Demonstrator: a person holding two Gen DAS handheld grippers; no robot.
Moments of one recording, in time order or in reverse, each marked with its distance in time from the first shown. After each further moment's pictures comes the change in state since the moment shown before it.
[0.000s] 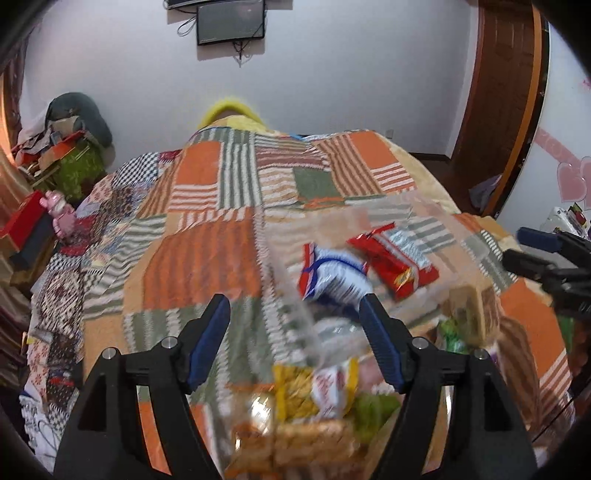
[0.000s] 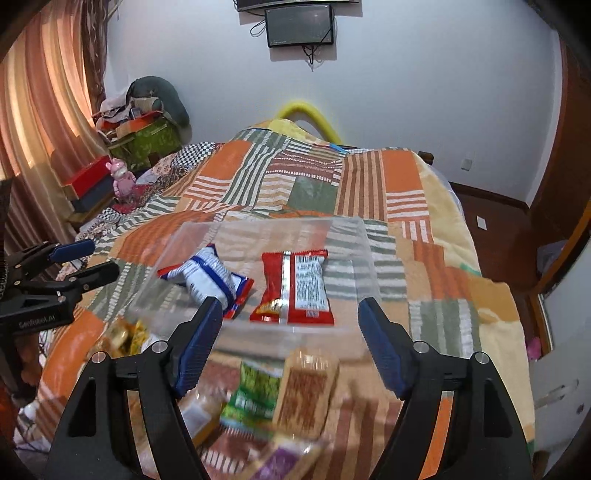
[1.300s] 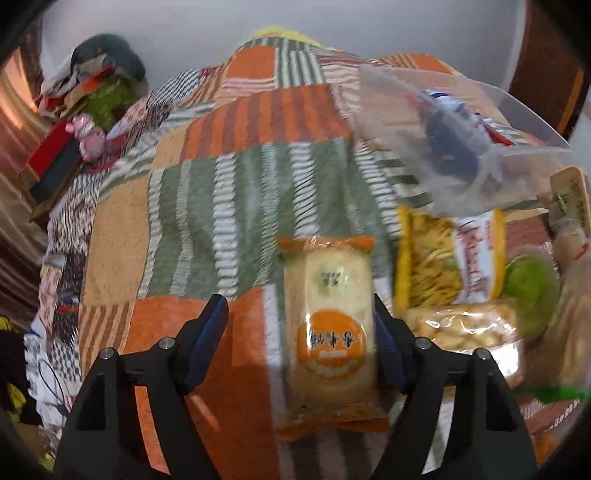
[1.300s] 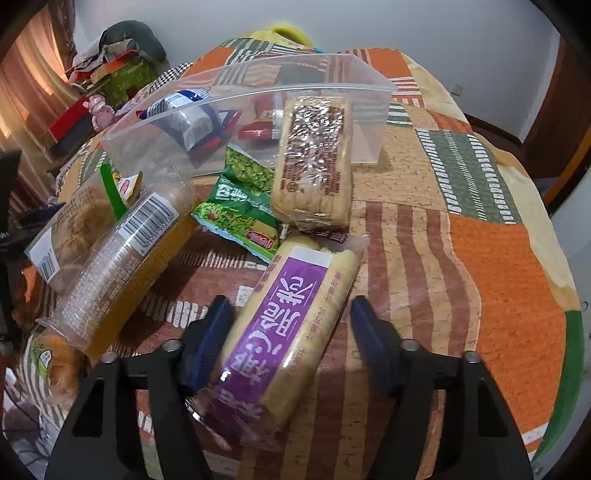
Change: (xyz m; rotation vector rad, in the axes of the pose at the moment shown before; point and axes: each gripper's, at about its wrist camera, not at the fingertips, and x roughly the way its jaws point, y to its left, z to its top) left arm 0.066 0.061 -0.116 -0.078 0.239 0.130; right arm 0.031 0.005 -0.113 0.064 0.268 -0.043
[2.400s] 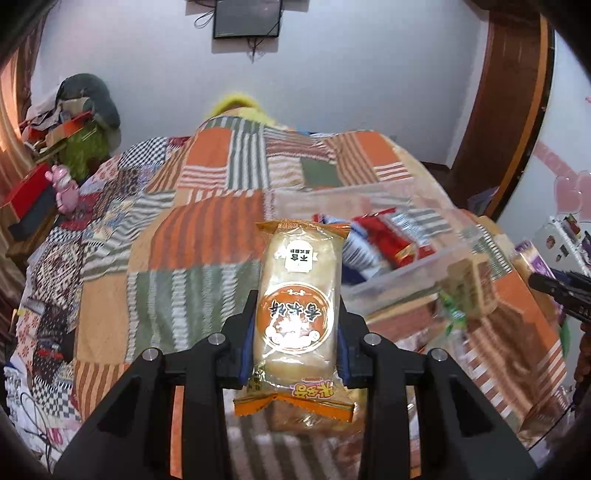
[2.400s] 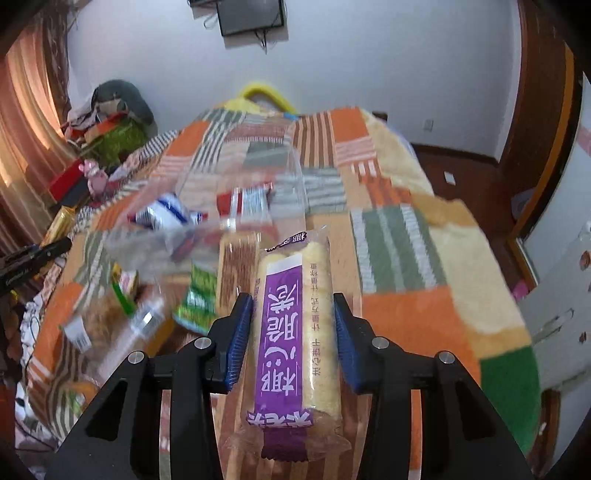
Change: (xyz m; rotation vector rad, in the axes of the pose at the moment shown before) left arm -0.102 -0.047 0.054 0.024 -0.258 -0.173; right arm -0.073 -0.042 0.039 0.062 -0.243 -0.028
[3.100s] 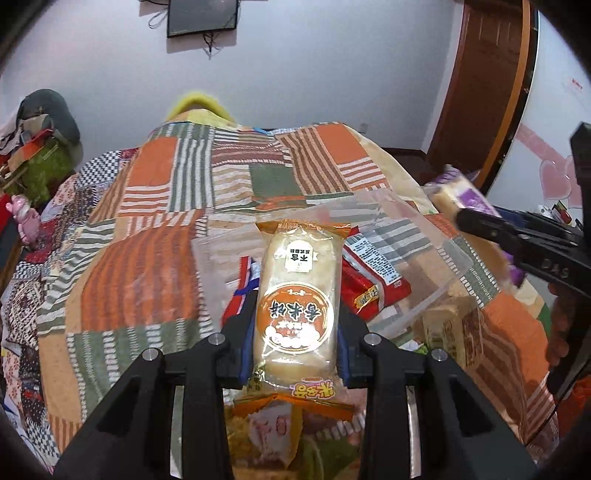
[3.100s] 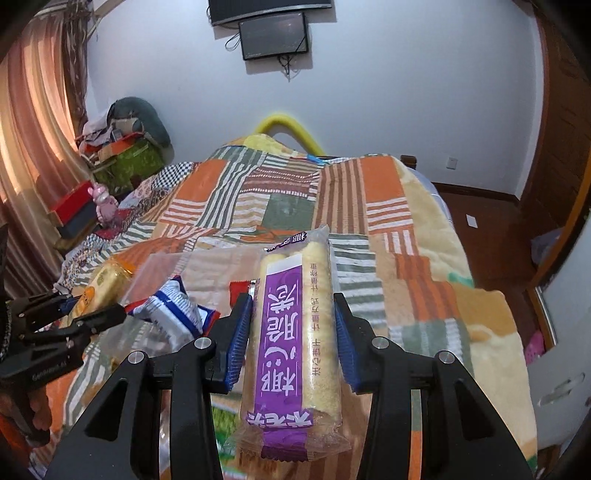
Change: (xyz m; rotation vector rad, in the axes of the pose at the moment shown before) left arm 0.074 -0.057 0.059 0.080 0.049 -0.086; right arm 0.070 0.025 0.084 -0.071 -0.071 0.061
